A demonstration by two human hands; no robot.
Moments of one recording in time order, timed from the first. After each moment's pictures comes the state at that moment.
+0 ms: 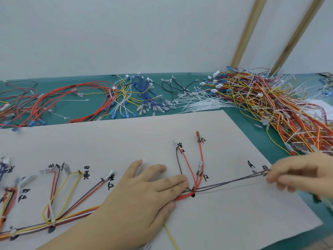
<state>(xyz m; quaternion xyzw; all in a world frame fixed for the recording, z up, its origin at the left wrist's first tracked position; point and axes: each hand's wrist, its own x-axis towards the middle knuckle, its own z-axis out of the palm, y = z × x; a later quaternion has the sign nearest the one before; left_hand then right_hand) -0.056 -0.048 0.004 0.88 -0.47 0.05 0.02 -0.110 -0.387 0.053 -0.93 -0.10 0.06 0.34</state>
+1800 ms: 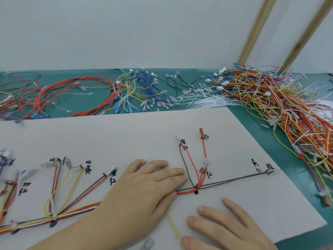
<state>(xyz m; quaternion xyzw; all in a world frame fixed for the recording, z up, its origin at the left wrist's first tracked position) -0.051 -0.051 0.004 0.90 -0.42 0.05 0.15 -0.147 -0.215 0.001 -0.94 -0.15 -0.14 0.28</state>
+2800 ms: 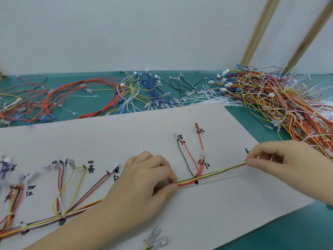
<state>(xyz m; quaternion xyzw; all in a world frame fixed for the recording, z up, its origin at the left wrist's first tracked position) -0.040 -0.044 0.000 0.88 -0.36 0.04 0.31 -0.083 -0.316 0.073 -0.98 -0.02 -0.02 0.22</state>
